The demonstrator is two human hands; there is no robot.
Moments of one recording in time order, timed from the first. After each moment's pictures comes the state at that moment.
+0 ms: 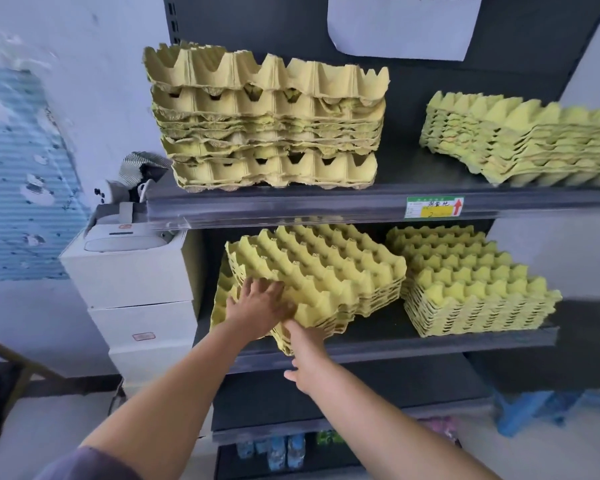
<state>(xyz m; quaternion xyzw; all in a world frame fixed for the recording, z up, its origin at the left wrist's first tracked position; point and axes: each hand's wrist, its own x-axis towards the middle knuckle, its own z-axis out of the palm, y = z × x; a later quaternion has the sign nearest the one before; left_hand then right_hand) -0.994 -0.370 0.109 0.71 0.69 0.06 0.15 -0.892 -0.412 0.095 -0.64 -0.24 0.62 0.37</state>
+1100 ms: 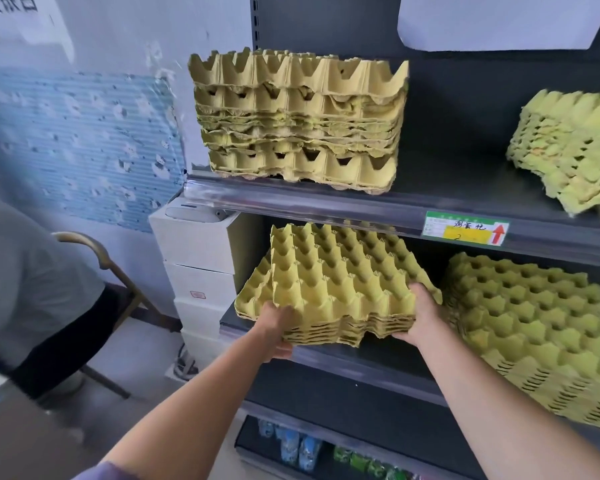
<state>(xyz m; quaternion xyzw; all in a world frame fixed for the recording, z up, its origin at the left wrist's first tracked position) -0.920 -0.400 0.096 0.19 0.73 0.44 0.49 -0.696 -0.205 0.024 -0.63 -0.25 0.62 0.40</state>
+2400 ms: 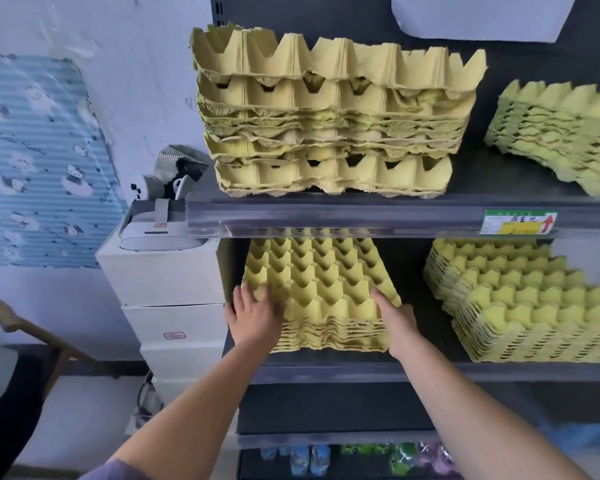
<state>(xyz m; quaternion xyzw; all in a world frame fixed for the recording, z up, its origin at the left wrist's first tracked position) -1.042 -0.349 0.070 0.56 0.80 0.18 0.11 -0.825 -0.308 0.079 -0.70 -0.29 0.50 0.41</state>
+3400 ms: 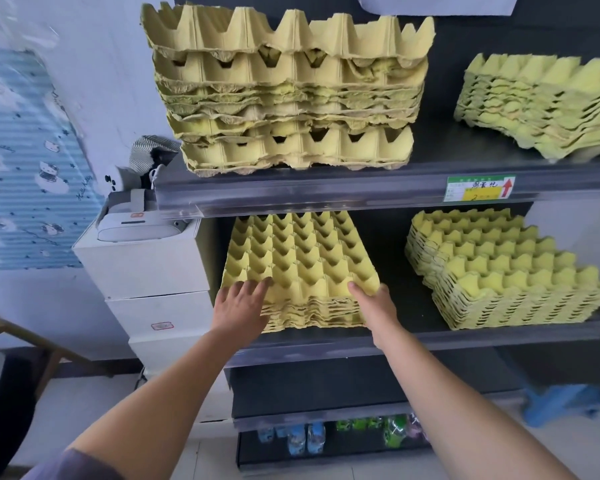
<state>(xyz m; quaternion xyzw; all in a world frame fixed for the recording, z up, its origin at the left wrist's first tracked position) -1.049 -0.369 0.068 0.72 0.69 0.05 -0.03 -0.818 -0.335 0.068 -0.70 -0.40 0.46 0.37</state>
